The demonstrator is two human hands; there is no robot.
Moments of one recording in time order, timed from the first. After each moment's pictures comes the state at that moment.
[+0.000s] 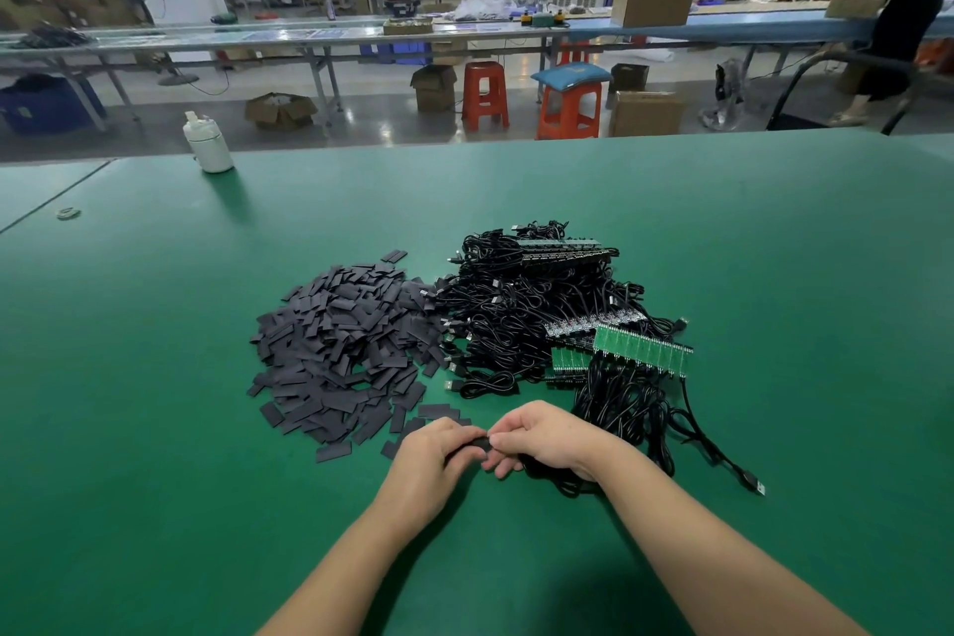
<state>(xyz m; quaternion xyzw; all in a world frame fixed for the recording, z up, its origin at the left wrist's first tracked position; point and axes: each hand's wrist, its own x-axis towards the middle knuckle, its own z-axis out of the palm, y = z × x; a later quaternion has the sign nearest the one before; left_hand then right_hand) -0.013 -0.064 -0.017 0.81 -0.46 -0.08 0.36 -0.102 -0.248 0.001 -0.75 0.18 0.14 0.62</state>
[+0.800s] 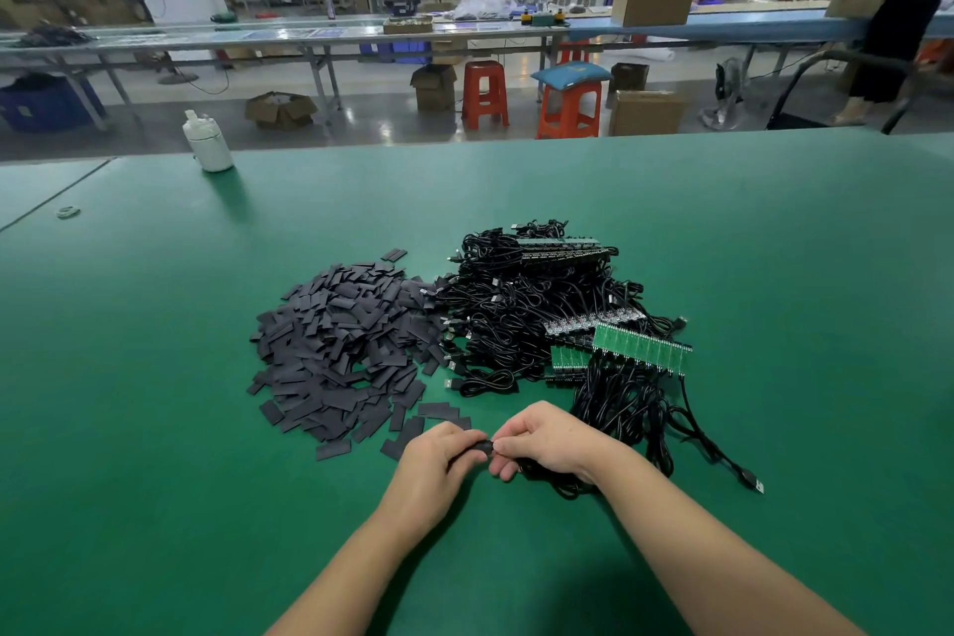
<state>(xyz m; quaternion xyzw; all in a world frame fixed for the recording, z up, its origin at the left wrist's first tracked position) -0.017 -0.065 -0.027 0.81 -0.44 -0.09 0.37 -0.107 -0.248 -0.004 -0.76 0.19 0.13 0.61</state>
